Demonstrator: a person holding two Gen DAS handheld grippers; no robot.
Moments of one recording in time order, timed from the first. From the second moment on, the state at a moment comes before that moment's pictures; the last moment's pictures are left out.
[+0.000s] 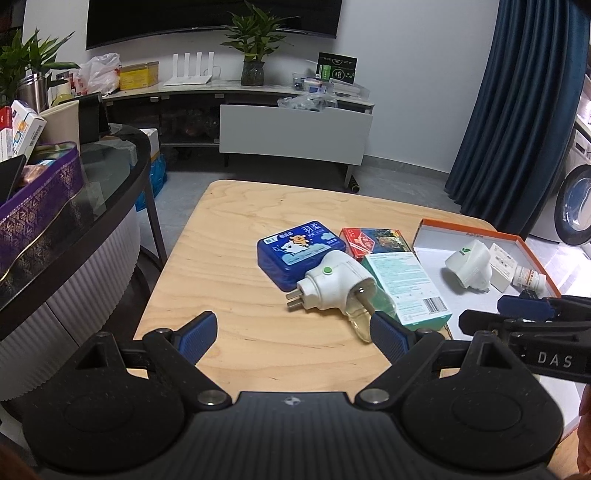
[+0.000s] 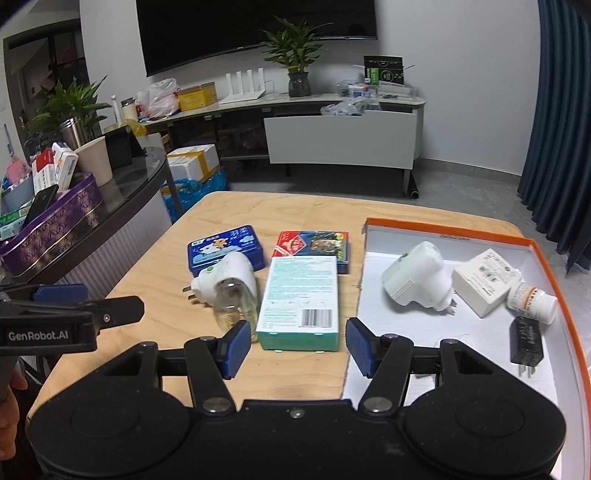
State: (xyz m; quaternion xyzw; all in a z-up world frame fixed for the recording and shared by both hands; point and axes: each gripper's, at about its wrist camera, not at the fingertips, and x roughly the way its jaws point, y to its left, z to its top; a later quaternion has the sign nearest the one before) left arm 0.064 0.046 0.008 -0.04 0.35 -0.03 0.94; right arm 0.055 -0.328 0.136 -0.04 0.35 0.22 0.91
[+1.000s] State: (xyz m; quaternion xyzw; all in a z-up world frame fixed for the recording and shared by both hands) left arm 0.099 0.100 -0.002 -0.04 0.36 0.00 0.93; right arm 0.120 -0.216 0.083 -0.19 0.35 0.34 0.85
